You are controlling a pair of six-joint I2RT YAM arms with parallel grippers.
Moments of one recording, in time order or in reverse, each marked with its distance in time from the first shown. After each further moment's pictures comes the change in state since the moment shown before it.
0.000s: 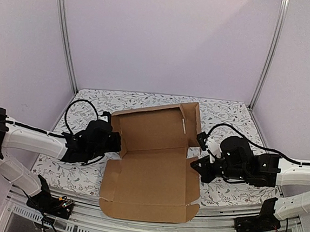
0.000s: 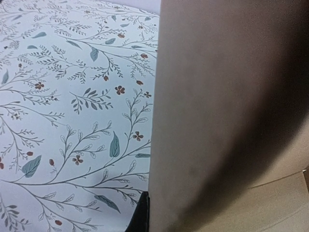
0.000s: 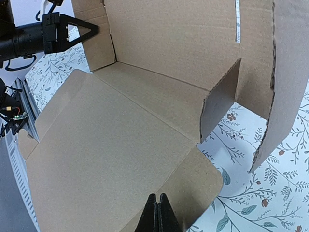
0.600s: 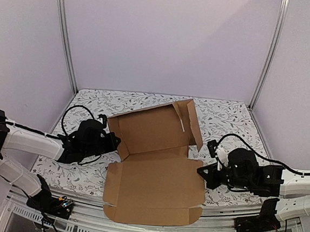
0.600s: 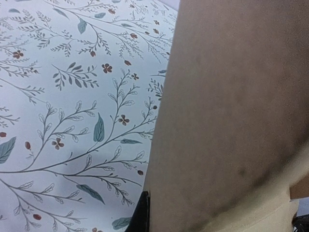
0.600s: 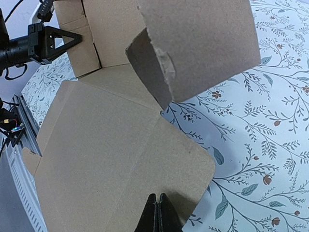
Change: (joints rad) left arm 0.105 -0.029 -0.093 0.122 0.262 -0.103; right arm 0.000 -0.126 -0.188 0.084 0.048 0.119
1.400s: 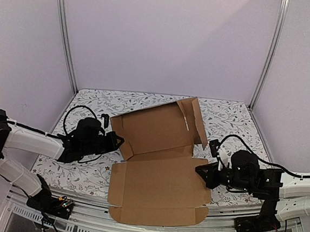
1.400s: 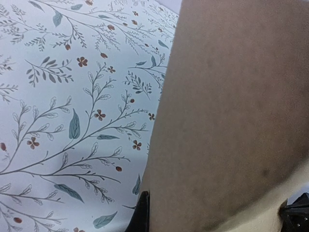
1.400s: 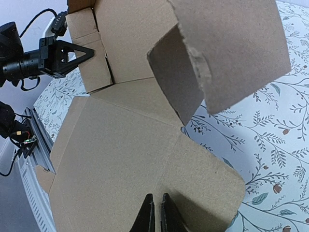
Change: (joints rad) left arm 0.036 0.021 -0.007 0.080 0.157 -0.011; right arm 0.001 0.002 -0.064 0.157 -0.005 0.035
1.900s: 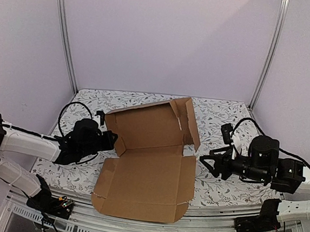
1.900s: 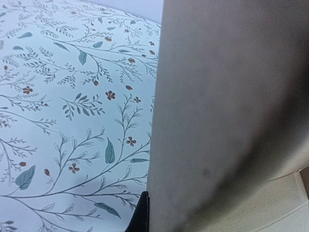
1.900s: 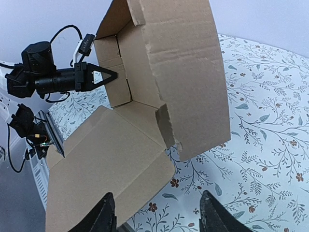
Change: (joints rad) left arm -0.017 -0.055 -0.032 0.001 -0.182 0.151; right arm 0.001 -0.190 0.194 -0.272 -0.011 -0.149
